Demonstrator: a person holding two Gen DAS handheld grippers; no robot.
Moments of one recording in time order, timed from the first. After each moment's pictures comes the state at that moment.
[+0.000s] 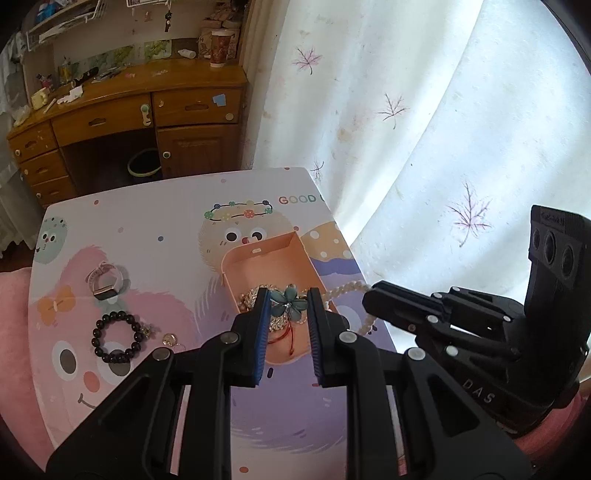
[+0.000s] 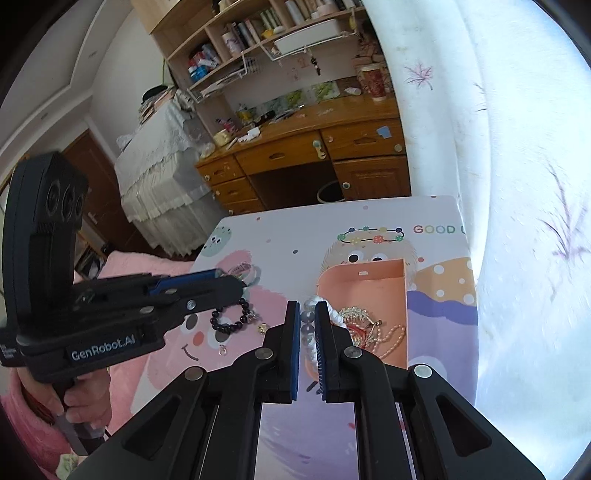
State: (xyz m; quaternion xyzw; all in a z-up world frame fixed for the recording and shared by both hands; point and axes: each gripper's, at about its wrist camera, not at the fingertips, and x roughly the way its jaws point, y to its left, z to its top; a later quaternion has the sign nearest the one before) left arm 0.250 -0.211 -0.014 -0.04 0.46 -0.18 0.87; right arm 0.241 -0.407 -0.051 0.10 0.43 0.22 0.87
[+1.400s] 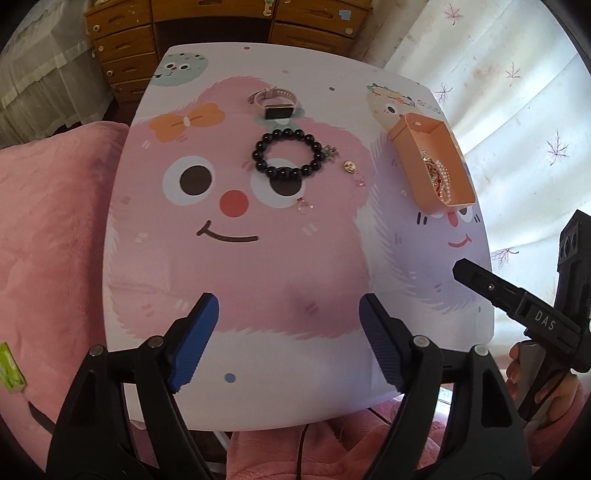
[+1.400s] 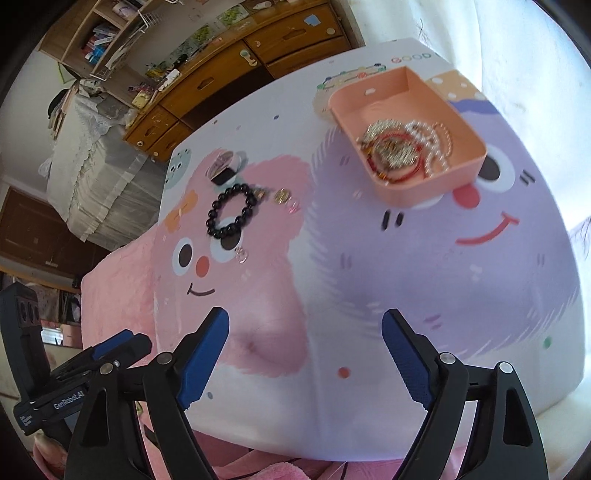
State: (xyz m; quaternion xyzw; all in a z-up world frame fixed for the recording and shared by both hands) left arm 0.116 0.059 -0.120 -0.08 0.60 -0.08 0.79; right arm 0.134 -0.205 -0.178 0.21 0.58 0.06 0.78
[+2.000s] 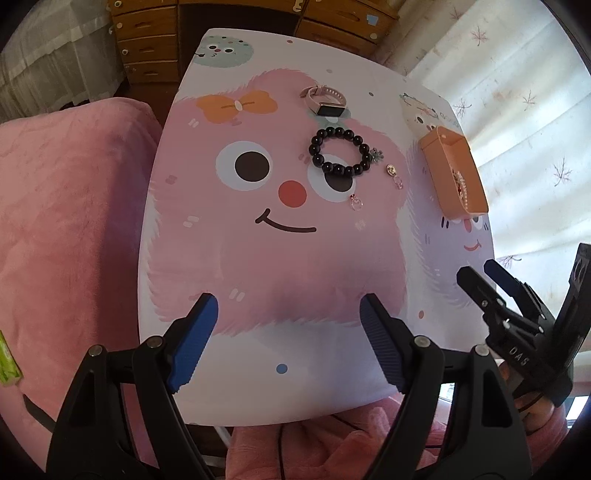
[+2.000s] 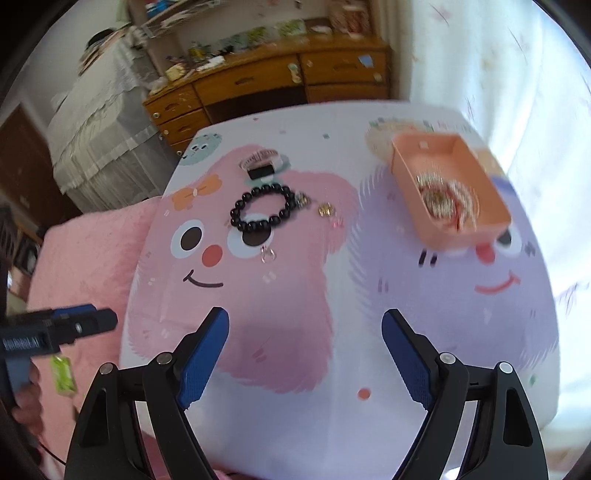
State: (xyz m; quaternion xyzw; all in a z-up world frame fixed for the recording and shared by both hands) left arm 0.115 0.131 -0.131 -0.13 0.61 -0.07 0.78; right arm 0.125 -0.116 -0.157 0.03 0.50 0.08 0.86
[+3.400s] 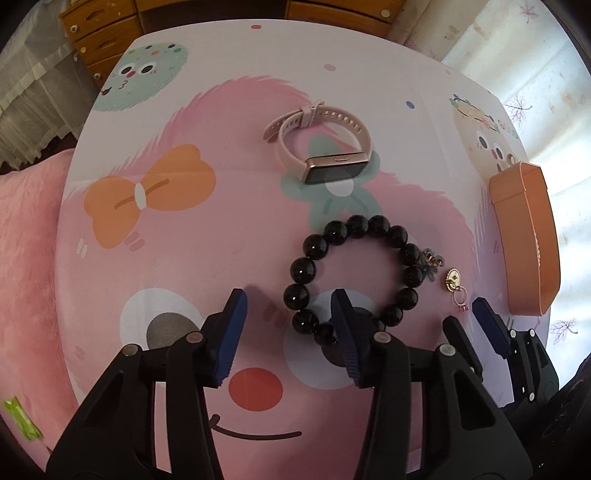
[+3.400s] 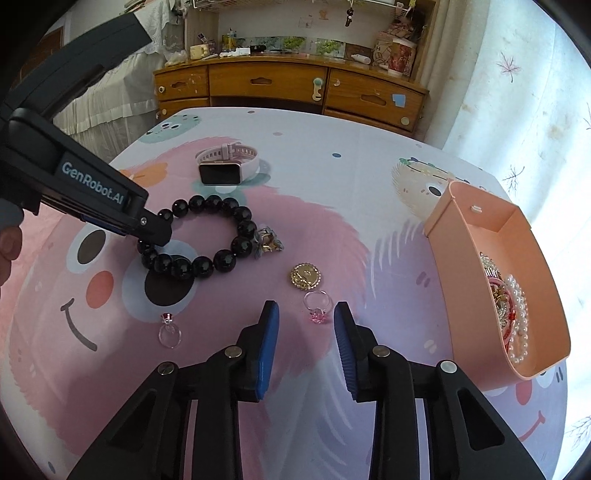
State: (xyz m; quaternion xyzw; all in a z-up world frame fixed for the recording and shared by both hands) left arm 0.317 0.055 -0.251 -0.06 0.62 -0.05 0.78; right arm 0.264 -0.097 -0.300 -0.10 0.45 0.07 0.88
